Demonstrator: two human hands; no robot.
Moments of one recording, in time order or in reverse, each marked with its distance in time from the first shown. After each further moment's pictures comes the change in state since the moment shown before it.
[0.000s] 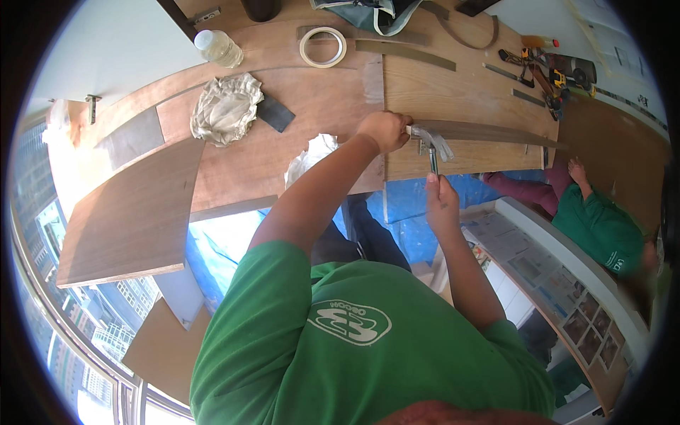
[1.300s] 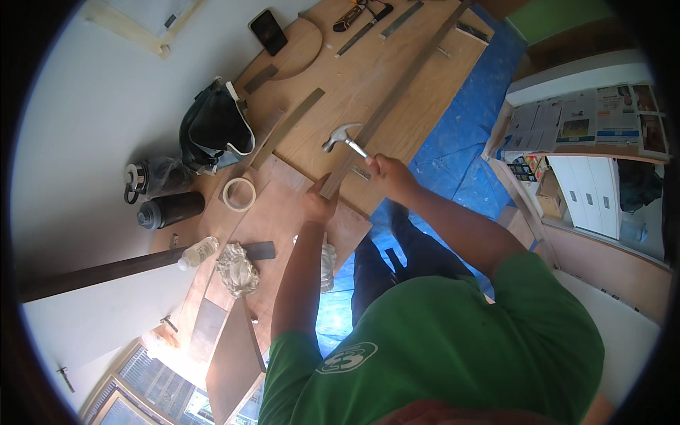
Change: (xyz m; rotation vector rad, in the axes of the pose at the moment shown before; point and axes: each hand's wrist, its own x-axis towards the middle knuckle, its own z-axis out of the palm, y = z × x) left_hand 0.008 -0.006 0.017 -0.079 0.035 0.026; right_hand 0.067 0.064 -0.003 0.271 0.263 0.170
